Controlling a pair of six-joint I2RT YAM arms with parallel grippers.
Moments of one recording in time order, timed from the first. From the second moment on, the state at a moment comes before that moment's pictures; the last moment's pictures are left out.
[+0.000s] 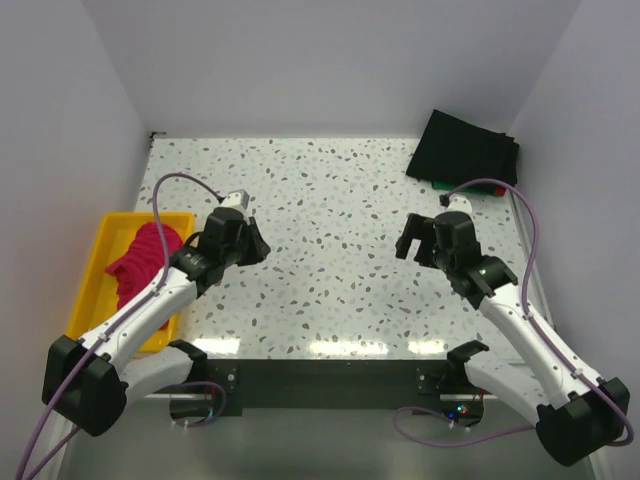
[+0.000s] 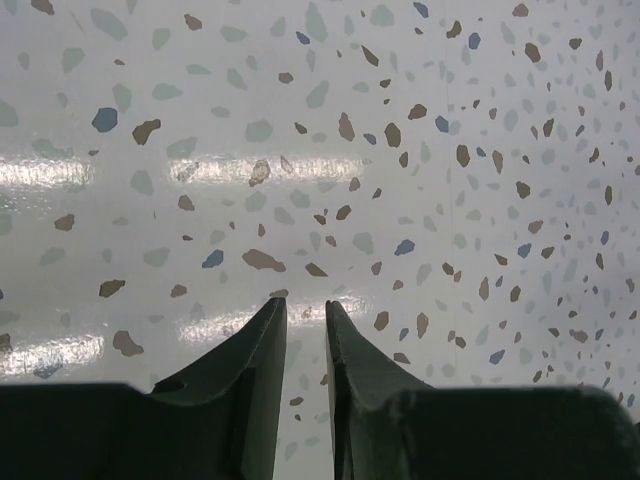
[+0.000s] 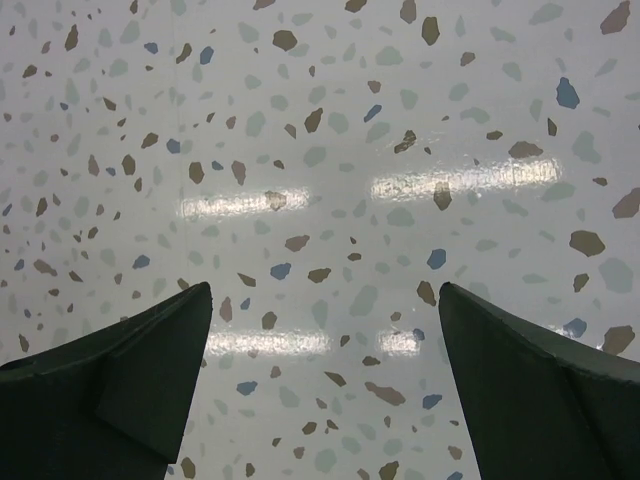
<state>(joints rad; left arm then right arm) -0.47 1.08 0.74 -0.36 -0.05 -0.58 0.40 0.91 0.78 -0.53 0.21 0.53</state>
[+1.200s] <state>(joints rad) 0.44 1.31 0.98 -0.59 -0.22 -0.55 0.41 0.89 0.75 -0.52 0.11 0.51</state>
